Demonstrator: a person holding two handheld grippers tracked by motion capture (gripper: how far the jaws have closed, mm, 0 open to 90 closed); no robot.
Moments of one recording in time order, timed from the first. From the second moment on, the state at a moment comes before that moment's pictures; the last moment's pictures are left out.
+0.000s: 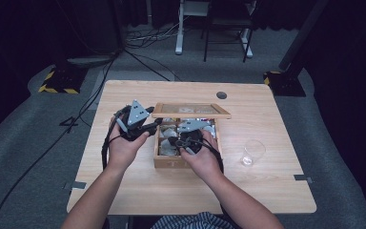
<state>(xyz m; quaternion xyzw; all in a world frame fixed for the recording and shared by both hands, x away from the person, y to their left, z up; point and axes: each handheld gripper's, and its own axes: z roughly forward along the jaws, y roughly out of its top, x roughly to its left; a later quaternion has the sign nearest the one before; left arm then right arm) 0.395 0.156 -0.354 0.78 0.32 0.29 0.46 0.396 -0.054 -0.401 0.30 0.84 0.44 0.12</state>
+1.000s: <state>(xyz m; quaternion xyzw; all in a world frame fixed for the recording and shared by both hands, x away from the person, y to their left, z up) 0.395 0.153 -0.354 0.78 0.32 0.29 0.45 0.380 -0.106 -0.377 0.33 0.79 0.50 0.14</state>
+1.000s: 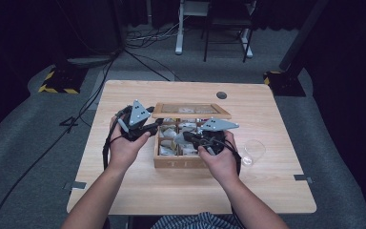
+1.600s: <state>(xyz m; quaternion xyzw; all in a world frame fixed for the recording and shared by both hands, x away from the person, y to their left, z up) 0.395 0.152 -0.355 0.78 0.32 0.29 0.45 0.368 -0.158 -0.369 0.37 0.75 0.52 0.17</state>
